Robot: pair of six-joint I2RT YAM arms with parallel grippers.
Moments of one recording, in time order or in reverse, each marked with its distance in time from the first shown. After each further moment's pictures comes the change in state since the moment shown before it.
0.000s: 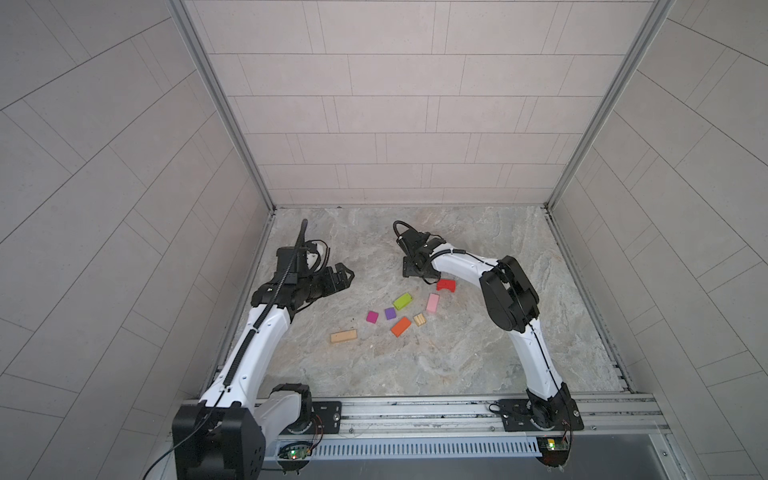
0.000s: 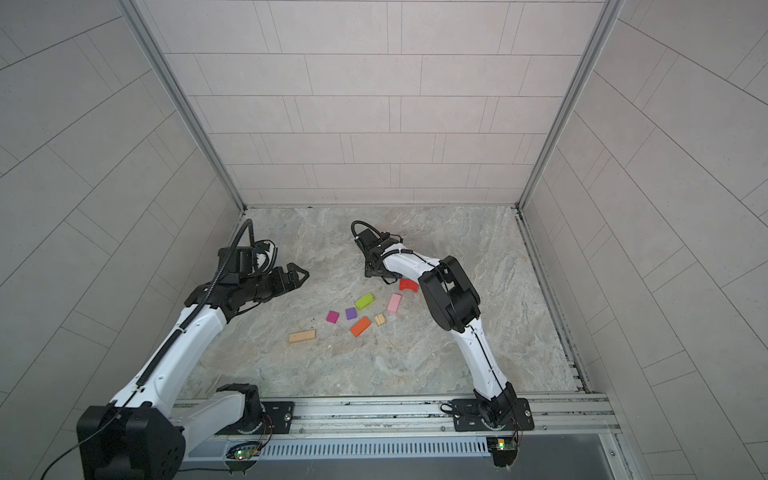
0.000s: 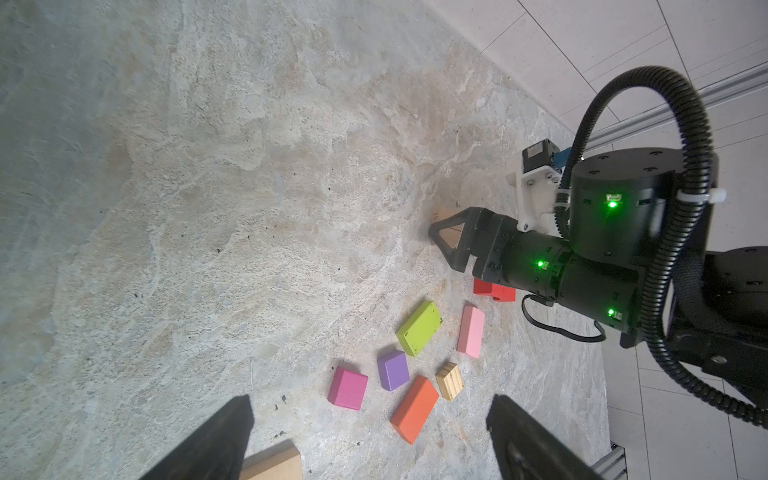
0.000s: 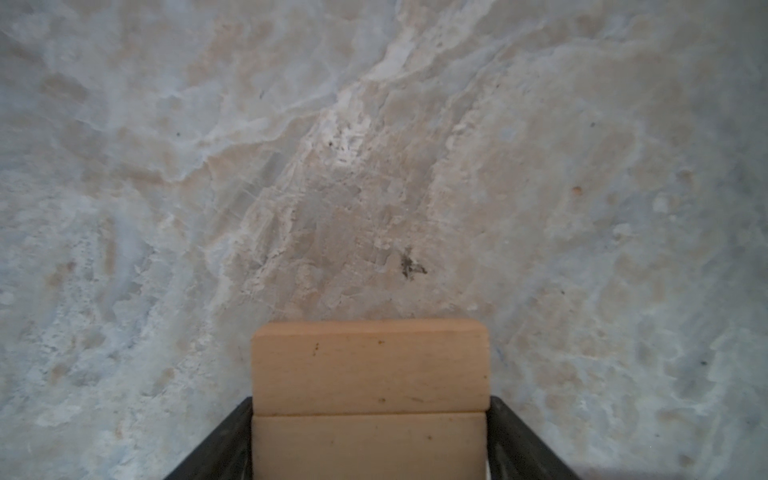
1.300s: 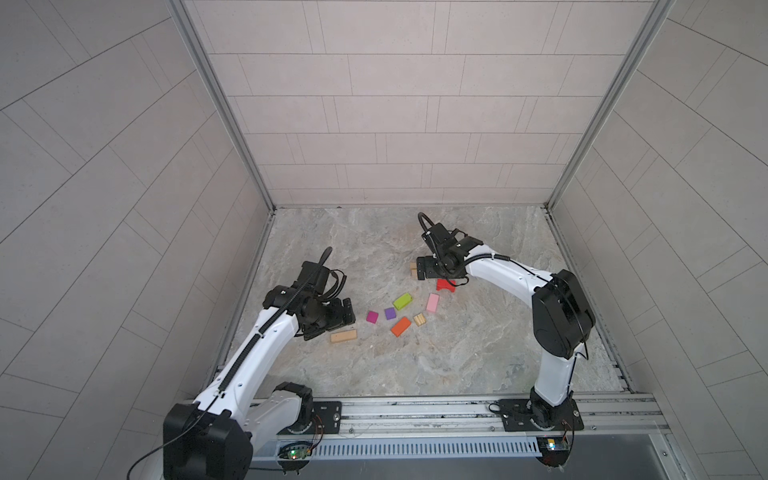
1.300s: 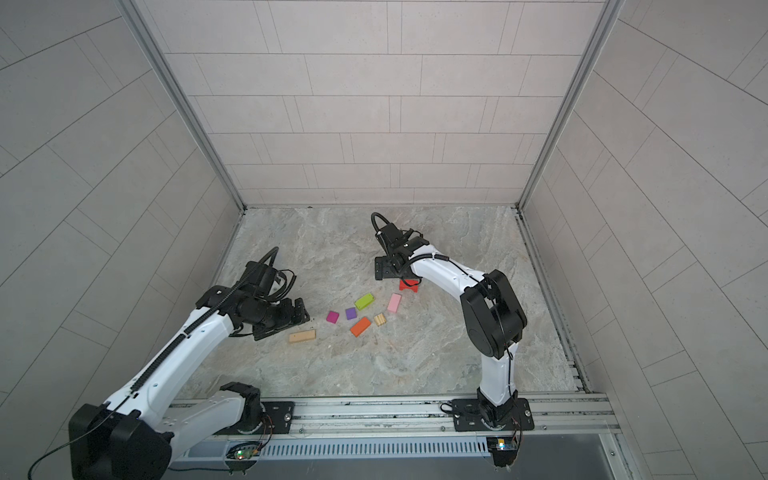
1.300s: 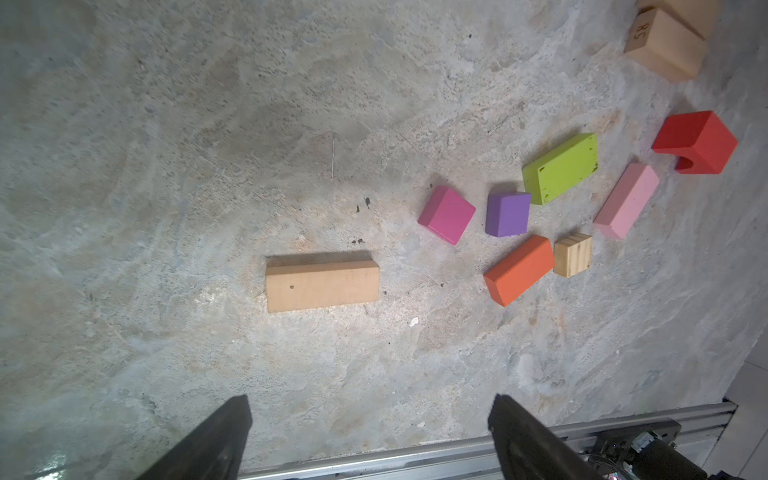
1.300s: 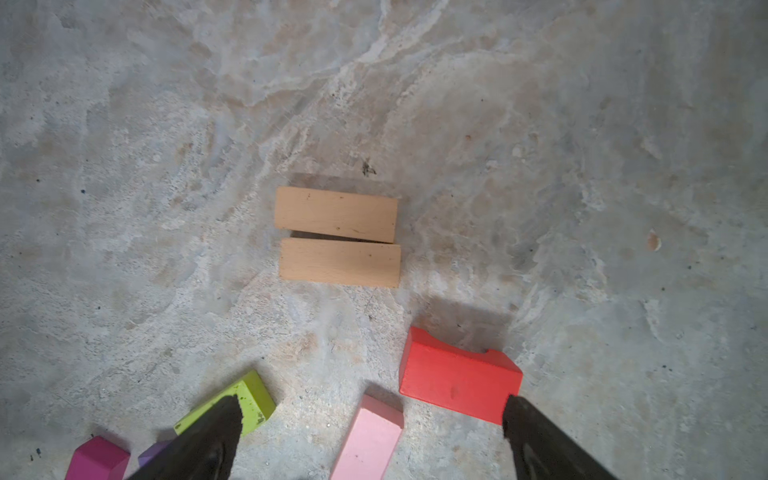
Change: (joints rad) left arm -0.235 -0.015 -0.005 -0.467 -0.232 -0.109; right arm -0.043 -0.406 -0.320 -0.002 -0.156 -0.159
